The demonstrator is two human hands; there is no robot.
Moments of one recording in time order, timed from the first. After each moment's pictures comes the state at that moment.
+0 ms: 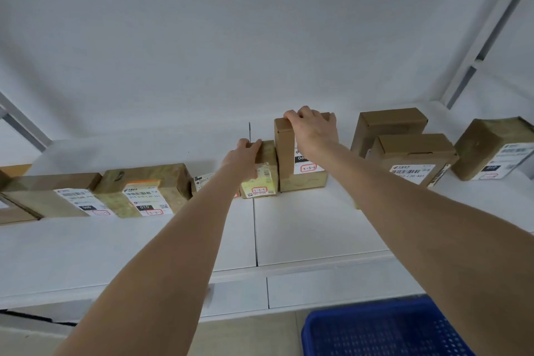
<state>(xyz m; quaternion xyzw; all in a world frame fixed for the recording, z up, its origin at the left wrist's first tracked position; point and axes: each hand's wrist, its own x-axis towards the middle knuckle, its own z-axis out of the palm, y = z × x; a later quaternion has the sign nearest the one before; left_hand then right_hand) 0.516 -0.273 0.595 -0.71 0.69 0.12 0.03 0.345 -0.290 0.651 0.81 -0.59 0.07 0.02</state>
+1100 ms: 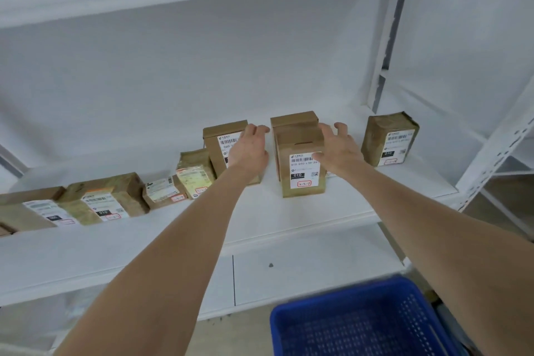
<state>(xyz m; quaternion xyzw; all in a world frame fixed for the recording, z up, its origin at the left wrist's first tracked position) 0.307 -0.195 0.675 -0.67 0.73 0.02 -0.14 0.115 -0.203 0.663 0.69 -0.70 0.13 -0.12</state>
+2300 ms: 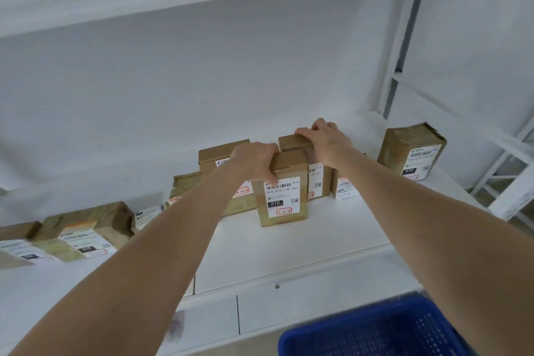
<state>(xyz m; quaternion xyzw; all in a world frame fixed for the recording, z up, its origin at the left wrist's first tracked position) 0.325 -0.278 0.689 -0.58 0.81 0.03 0.08 0.146 -0.312 0.664 0.77 -0.63 0.05 -0.06</state>
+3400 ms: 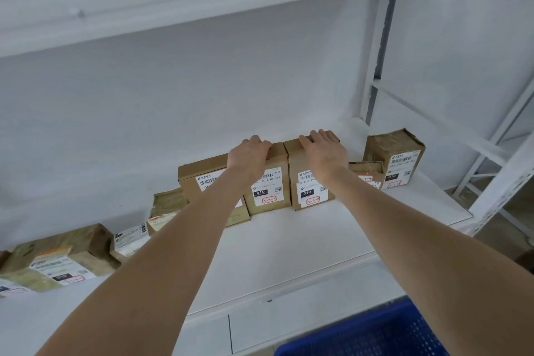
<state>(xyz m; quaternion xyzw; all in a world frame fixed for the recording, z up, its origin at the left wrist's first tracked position) 0.294 -0.309 0.677 -0.63 0.78 -0.04 0.01 0.122 -0.310 0.647 0.75 -0.65 0.08 0.07</state>
